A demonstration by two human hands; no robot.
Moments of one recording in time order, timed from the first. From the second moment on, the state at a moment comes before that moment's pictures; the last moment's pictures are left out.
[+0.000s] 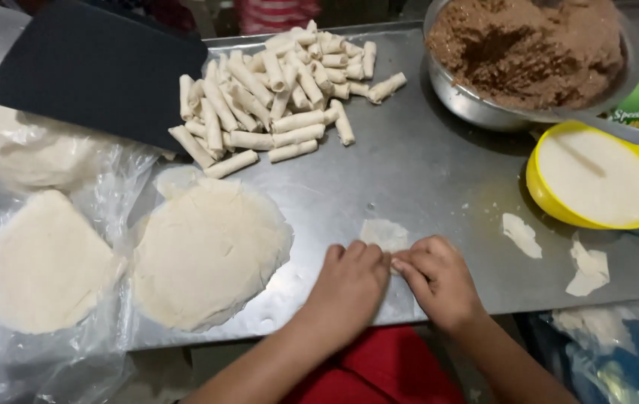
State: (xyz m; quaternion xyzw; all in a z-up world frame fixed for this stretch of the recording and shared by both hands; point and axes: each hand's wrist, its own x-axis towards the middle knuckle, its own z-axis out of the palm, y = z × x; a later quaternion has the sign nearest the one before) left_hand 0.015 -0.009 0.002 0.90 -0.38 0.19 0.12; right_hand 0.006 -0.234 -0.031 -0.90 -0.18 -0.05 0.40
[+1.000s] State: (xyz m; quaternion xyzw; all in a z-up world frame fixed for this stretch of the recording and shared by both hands) left_hand 0.063 -0.047 -0.014 0.89 -0.37 0.17 0.18; right_hand 0.031 -0.250 -0.020 -0.91 -0.03 -0.15 0.38
